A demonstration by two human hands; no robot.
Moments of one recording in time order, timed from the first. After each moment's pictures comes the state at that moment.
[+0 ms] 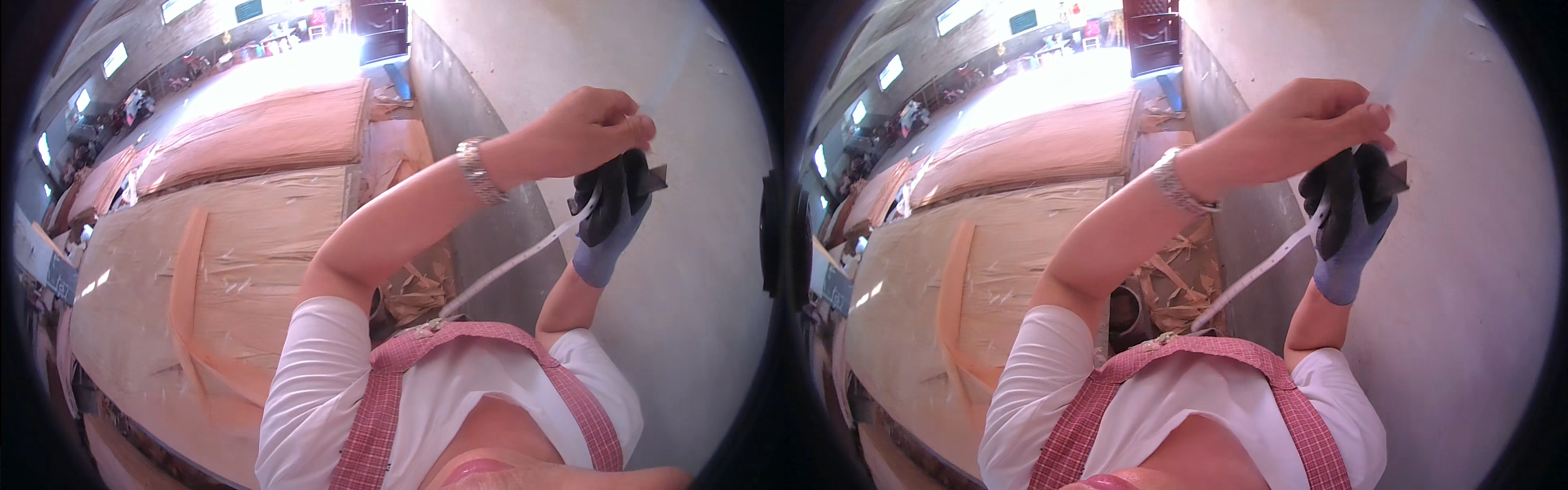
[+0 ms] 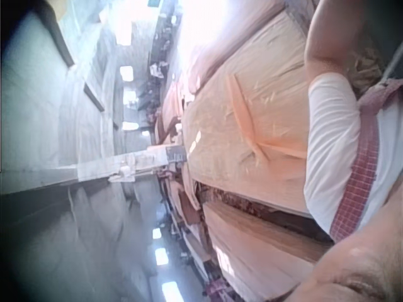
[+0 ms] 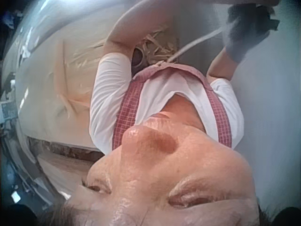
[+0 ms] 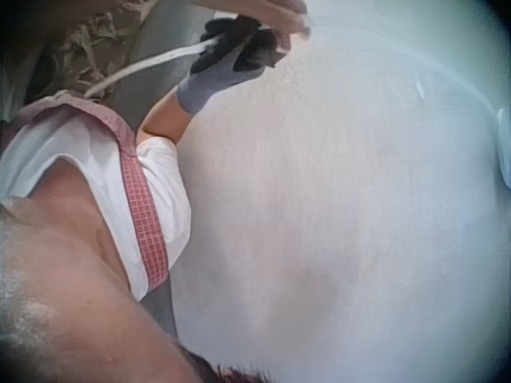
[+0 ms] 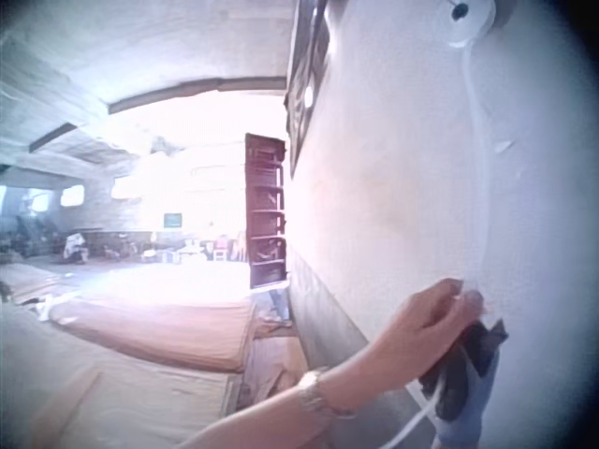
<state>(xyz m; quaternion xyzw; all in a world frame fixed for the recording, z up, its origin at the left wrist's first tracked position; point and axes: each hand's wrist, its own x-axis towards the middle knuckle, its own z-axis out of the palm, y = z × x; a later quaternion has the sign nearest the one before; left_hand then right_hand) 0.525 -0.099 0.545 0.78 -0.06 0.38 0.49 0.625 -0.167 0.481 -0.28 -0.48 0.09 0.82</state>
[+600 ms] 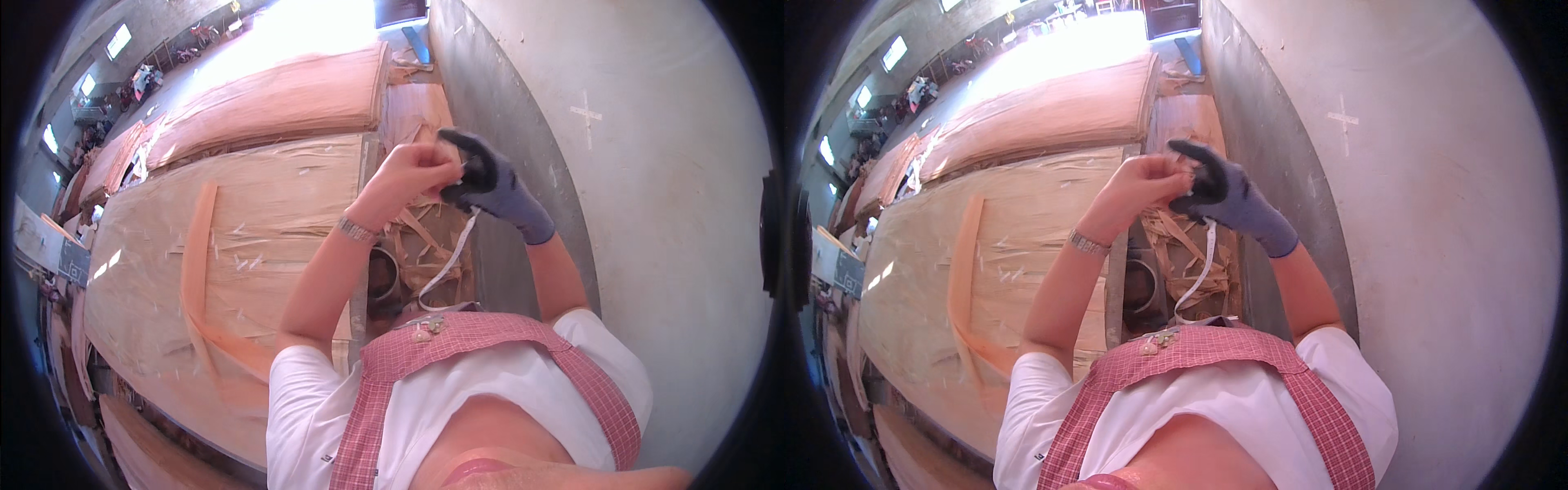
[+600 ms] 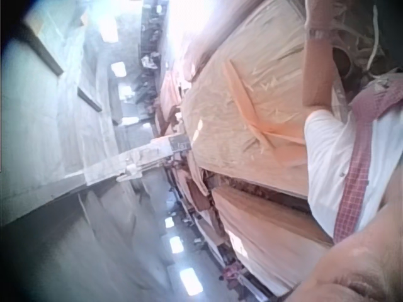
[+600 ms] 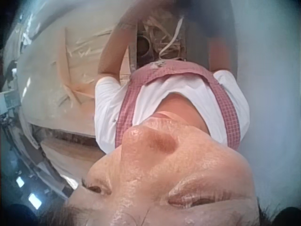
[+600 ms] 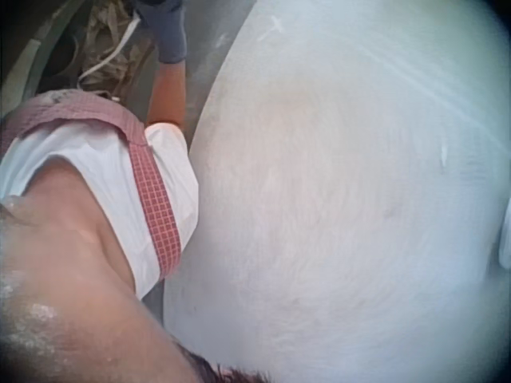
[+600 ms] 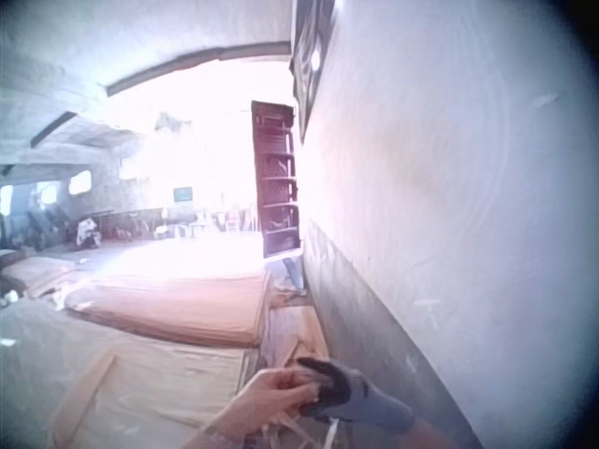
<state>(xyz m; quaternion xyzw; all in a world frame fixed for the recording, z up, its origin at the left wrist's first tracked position) 0.370 -0.019 0.377 0.63 0.33 0.36 0.61 0.569 -0.049 0.369 -0.30 -0.69 0.47 0.46</state>
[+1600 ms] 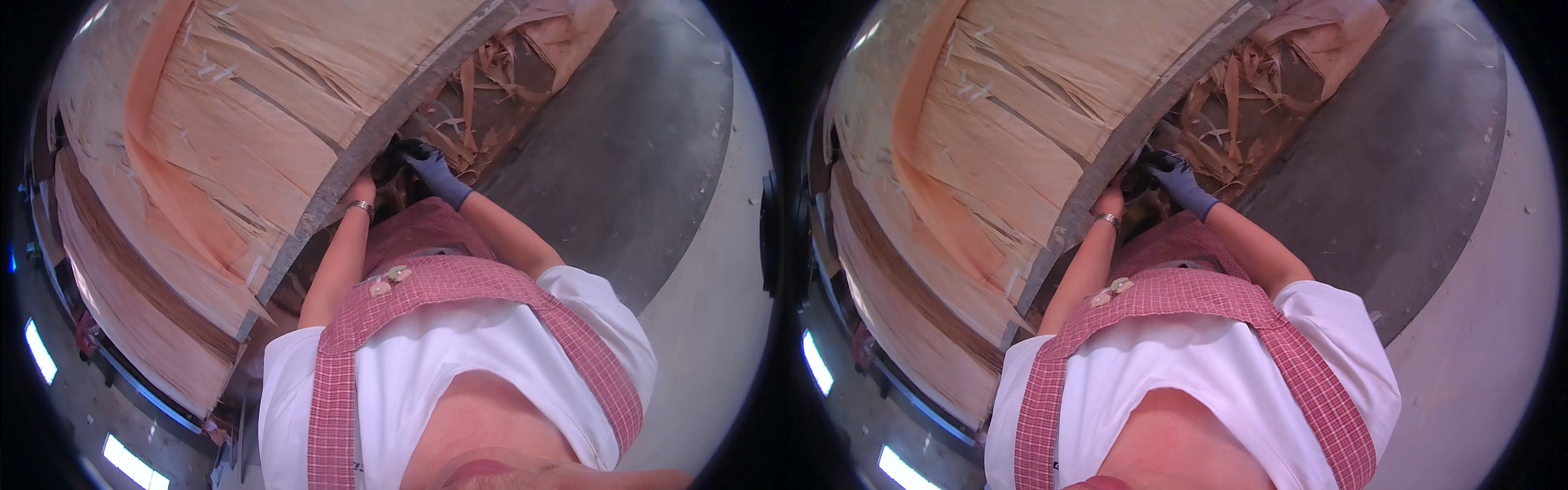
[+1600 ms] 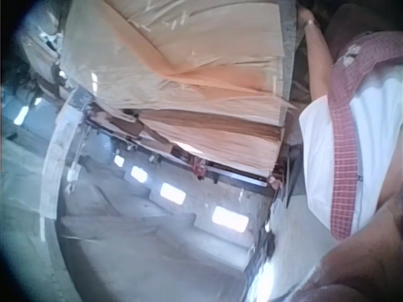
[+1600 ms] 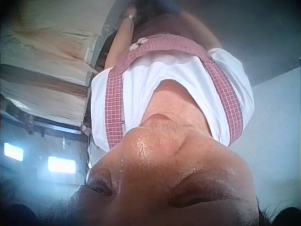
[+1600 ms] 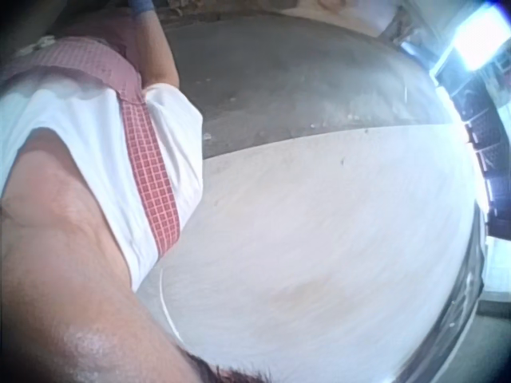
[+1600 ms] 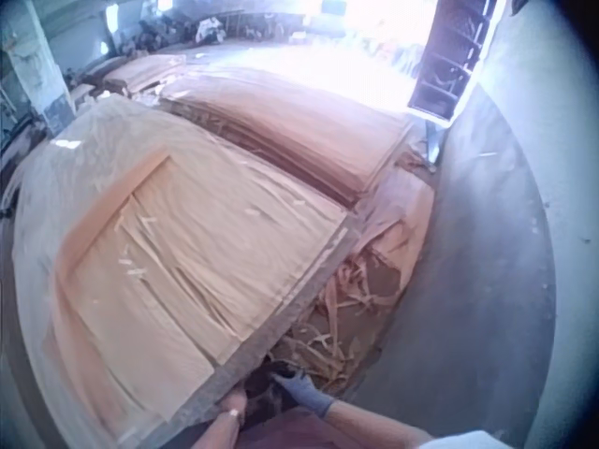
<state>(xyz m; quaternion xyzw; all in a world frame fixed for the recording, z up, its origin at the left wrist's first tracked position) 0.330 -0.068 -0.142 0.02 0.92 0.25 0.30 0.440 0.096 -0.004 -0.47 -0.54 0.70 -0.04</state>
